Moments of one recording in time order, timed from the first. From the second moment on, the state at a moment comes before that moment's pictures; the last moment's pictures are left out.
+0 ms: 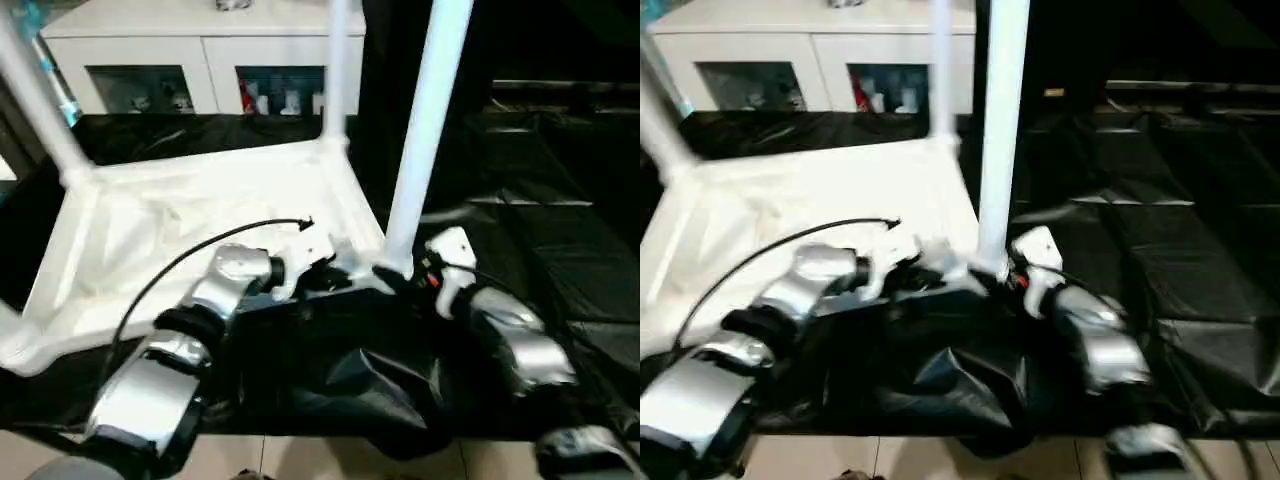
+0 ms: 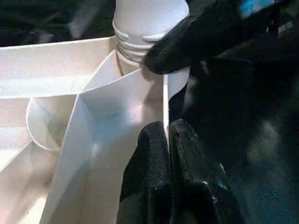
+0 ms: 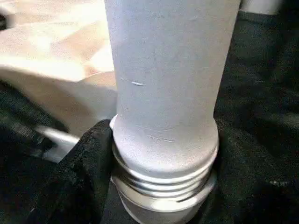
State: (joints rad) left arm -0.84 0.12 -0.21 1.11 0.12 -0.18 -0.92; right arm -0.45 -0.19 0.02 0.61 0.12 0.02 0.52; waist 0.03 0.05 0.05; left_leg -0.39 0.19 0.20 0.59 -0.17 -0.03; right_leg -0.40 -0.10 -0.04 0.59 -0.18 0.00
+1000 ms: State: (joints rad) left arm -0.83 0.15 -0.23 1.08 0.11 -0.23 -1.15; right arm -0.46 -0.34 0.08 0.59 0.12 -0.04 0.86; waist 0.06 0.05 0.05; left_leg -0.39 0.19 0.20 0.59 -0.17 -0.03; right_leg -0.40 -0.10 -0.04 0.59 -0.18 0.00
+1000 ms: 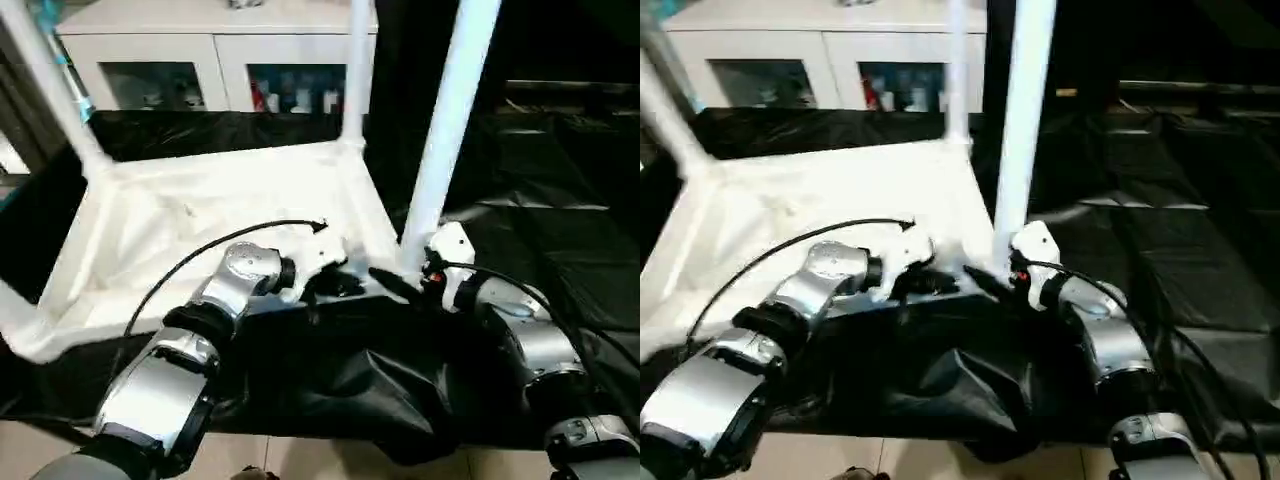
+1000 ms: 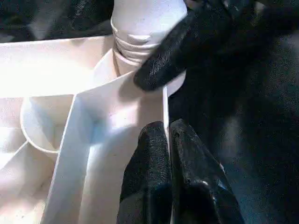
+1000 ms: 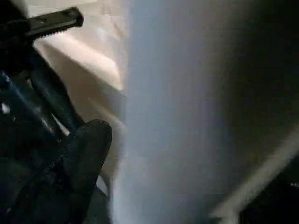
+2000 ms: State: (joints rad) left arm -0.86 0.07 -0.22 1.13 0.14 -0.15 -0.88; right arm -0.50 -0.19 -0.01 0.67 0.11 0.06 0.43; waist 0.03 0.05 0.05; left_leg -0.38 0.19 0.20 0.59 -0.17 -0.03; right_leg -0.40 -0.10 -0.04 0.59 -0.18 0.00
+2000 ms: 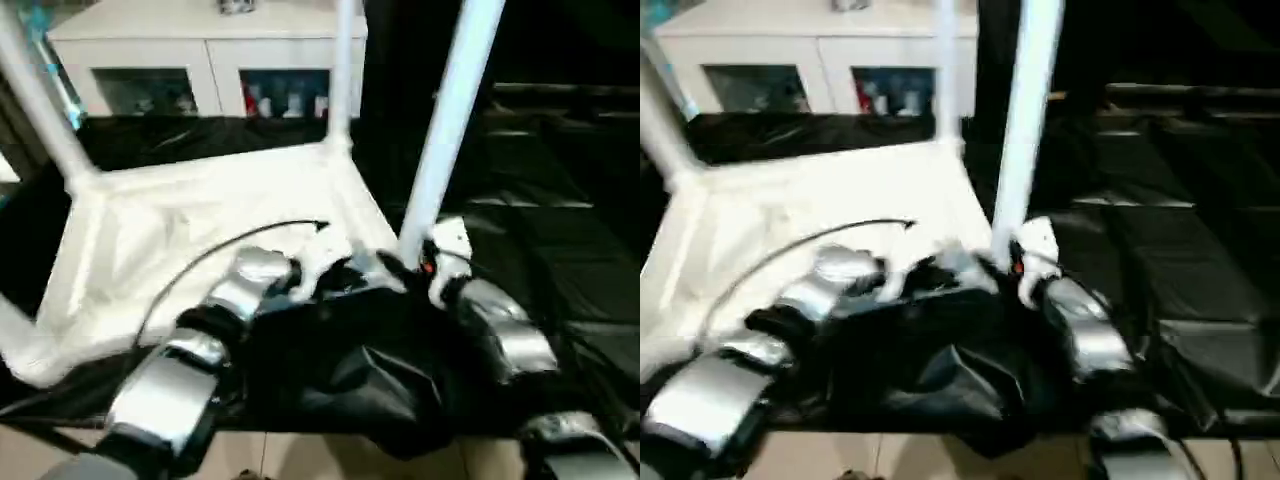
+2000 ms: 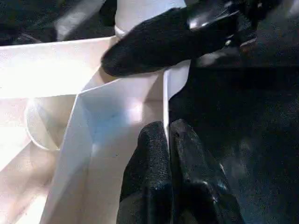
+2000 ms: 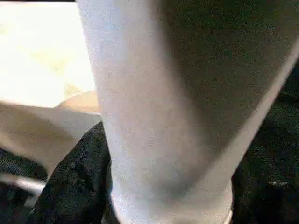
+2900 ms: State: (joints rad) left arm -0.85 0.14 -0.21 1.08 0.09 -0.11 -1.24; right arm -0.42 -0.36 0.08 0.54 0.17 0.01 0.96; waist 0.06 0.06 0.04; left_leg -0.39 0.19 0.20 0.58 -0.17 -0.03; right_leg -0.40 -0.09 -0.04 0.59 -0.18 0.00
